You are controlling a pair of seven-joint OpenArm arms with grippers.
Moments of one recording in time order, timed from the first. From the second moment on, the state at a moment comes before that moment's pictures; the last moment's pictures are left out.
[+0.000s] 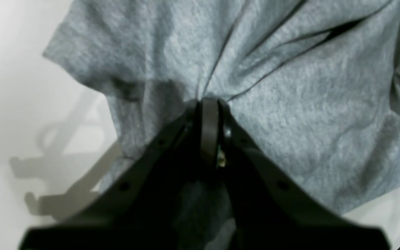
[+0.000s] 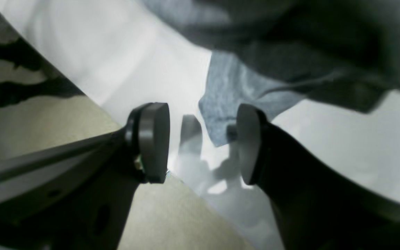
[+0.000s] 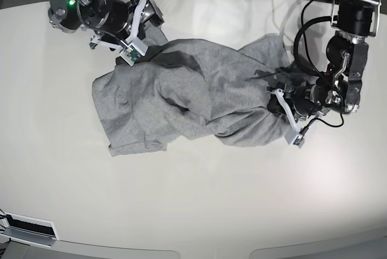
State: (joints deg) left arm -8.5 -23.2 8.4 68.8 -28.7 -28.4 47.1; right arm -23.1 8.5 -5.8 105.0 18.0 34.6 -56.3
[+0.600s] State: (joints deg) left arm -11.7 -28.7 8.4 68.8 -28.6 -28.6 47.1; right arm -13.4 8.4 -17.0 91.8 -1.4 24.5 -53.0
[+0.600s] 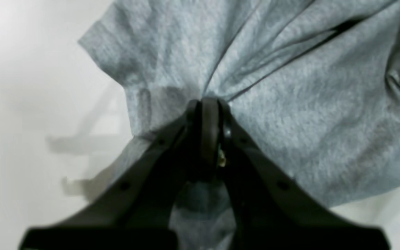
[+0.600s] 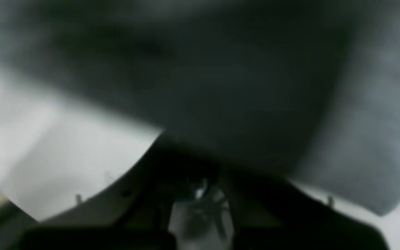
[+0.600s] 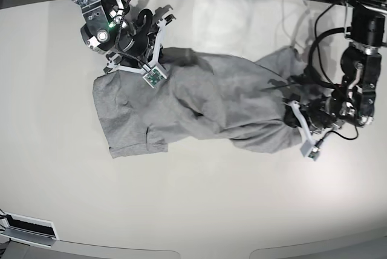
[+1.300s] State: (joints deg) left arm -19.2 -39.6 8.5 68.8 -36.6 -29.1 52.9; right arm -20.2 20.4 -16.9 124.7 1.3 29.0 -62.3
